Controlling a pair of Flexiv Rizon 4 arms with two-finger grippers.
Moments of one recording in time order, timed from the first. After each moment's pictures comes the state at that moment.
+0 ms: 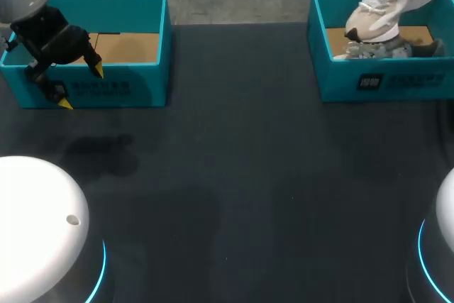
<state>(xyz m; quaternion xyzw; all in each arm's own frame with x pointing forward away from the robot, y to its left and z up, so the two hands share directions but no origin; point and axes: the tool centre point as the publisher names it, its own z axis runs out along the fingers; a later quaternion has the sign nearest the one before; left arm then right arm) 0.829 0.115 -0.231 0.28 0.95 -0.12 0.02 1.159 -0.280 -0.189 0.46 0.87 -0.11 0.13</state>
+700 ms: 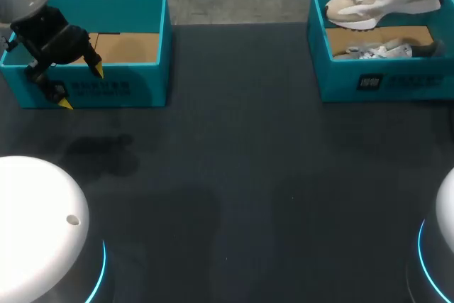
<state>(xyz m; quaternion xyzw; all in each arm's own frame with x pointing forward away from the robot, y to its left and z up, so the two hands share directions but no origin) 0.829 0.115 -0.231 0.28 0.95 -0.12 0.02 1.109 -0.296 -0.196 0.71 0.68 -0.10 0.15</state>
